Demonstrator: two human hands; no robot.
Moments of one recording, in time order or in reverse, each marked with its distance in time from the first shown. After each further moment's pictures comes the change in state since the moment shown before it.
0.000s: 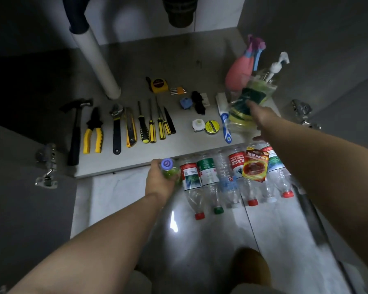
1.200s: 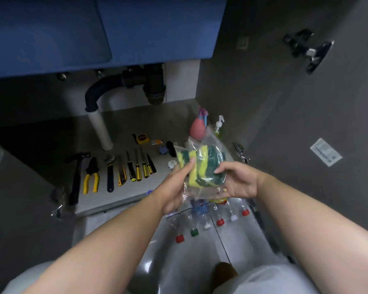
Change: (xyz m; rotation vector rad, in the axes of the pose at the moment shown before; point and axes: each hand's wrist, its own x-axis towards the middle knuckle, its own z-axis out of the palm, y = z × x) left_hand -0.135 0.173 -0.014 -0.556 -0.822 -0.010; right_hand -0.198 0.033 -0.106 0.361 -0.930 0.003
